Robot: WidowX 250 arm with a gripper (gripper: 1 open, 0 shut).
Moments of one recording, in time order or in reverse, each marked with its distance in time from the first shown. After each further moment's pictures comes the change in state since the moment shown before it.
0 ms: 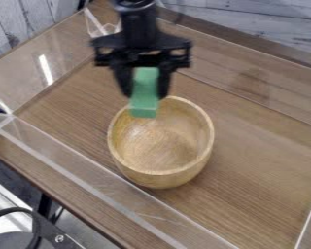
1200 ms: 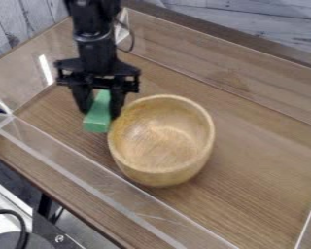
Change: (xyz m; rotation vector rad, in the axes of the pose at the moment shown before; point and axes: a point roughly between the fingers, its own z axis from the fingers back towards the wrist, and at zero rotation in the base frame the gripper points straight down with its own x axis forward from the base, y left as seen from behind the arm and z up) arm 0.004 0.089 -0.051 0.053 0.097 0.037
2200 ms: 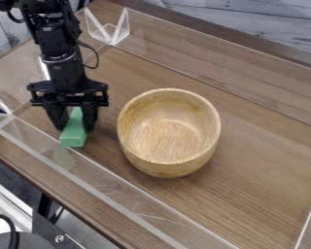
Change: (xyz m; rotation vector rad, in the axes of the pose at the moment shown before) arm 0.000 0.030 -0.029 -0.037 0.064 0.069
